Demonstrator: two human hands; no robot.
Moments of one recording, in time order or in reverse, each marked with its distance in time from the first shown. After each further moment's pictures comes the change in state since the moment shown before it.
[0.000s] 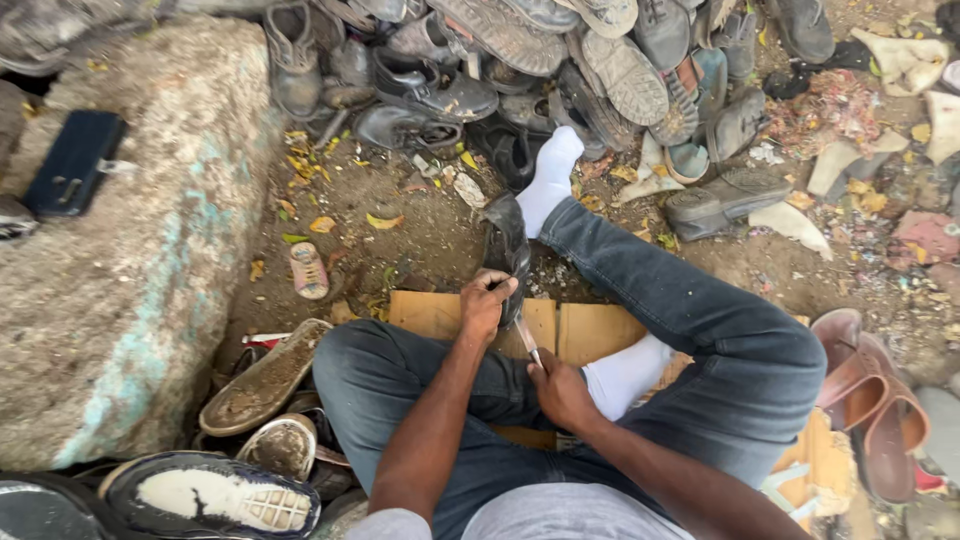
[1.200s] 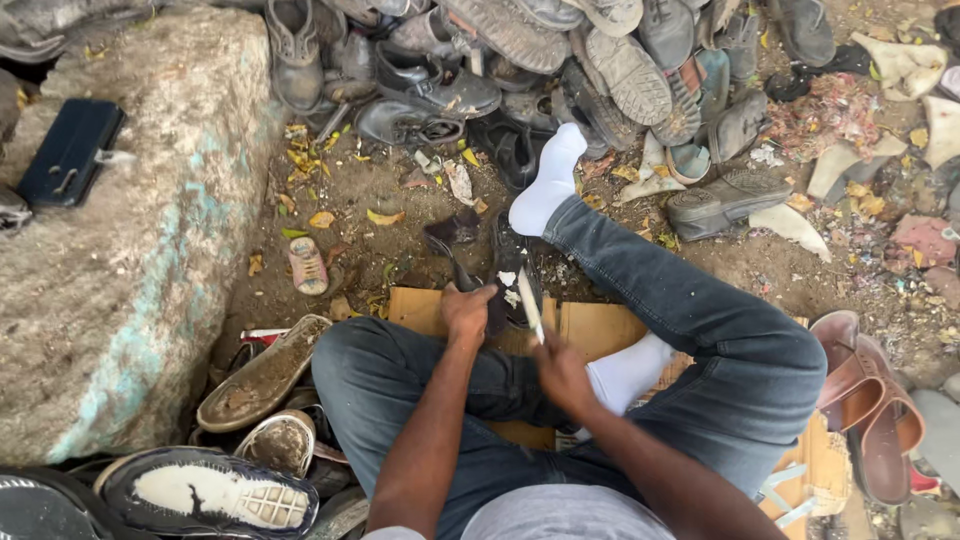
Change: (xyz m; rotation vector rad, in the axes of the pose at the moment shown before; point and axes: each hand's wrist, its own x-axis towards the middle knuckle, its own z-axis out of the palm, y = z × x) left_hand -0.008 0.027 -0.015 0.079 0.361 -0.293; right_hand 0.014 -0.012 -0.005 0.060 0.144 -0.082
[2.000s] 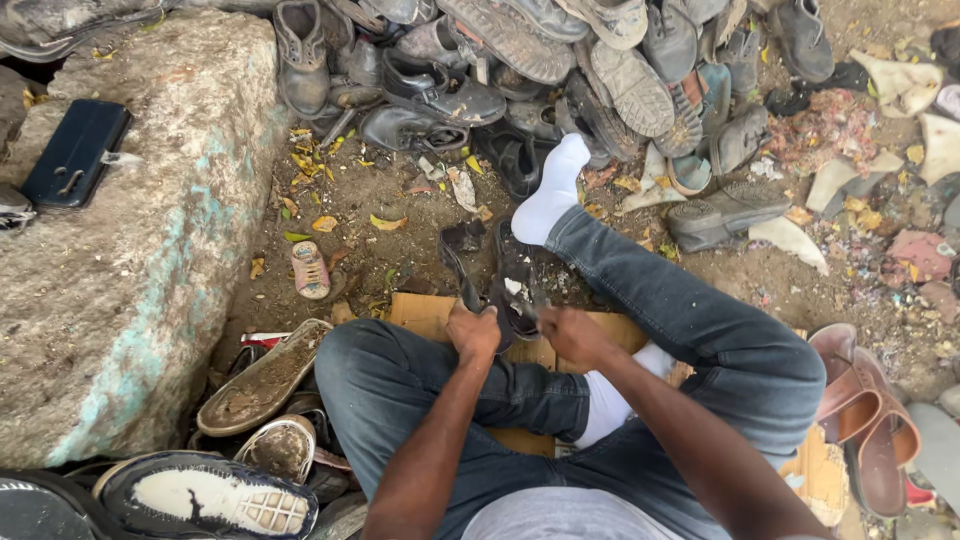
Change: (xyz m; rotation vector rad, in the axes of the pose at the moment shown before) left_hand -0.029 -0.003 -0.002 0.504 0.136 0.133; right_hand 0.084 0.012 -0.040 -0.410 -0.383 -0.088
